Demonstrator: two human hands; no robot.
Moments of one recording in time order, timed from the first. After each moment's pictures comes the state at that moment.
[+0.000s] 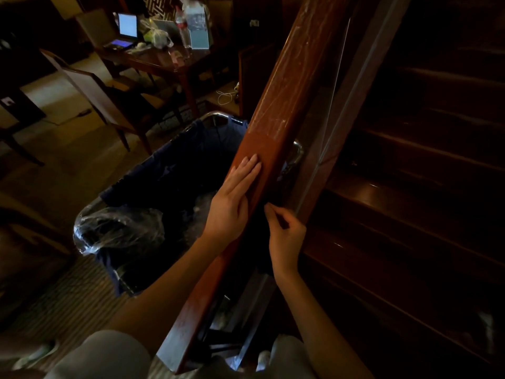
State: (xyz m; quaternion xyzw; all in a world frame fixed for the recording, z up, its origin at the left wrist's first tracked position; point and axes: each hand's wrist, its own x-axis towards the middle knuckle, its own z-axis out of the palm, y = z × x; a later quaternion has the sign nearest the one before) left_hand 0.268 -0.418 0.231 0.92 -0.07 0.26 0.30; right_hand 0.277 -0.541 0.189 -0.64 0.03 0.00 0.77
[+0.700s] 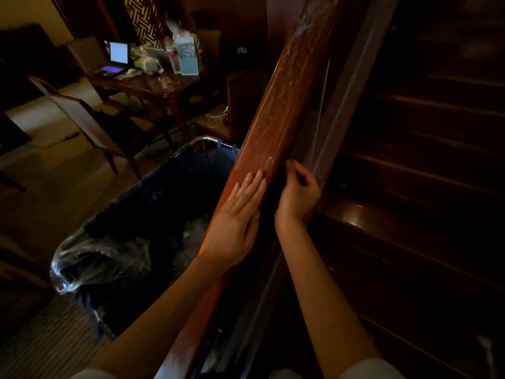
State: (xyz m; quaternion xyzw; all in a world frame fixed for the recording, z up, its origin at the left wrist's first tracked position) left_hand 0.305 -0.427 0.254 0.95 -0.11 0.22 0.19; right_hand 0.405 -0.518 0.268 -0.48 0.18 -0.09 0.85
